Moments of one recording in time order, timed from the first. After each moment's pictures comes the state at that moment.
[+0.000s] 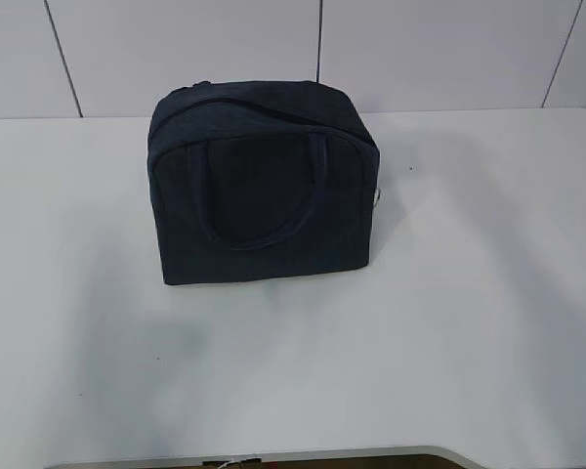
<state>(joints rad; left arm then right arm) -0.21 0.83 -1.01 -0.15 1.10 0.36 0.04 1.30 -1.56 0.53 1.26 -0.72</state>
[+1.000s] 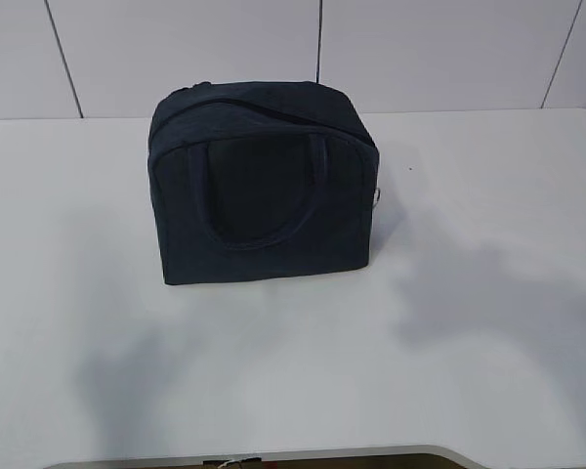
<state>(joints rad) -0.21 0.11 -0.68 -0.16 1.12 0.17 0.04 0.66 -1.04 0.53 1.26 -0.67</state>
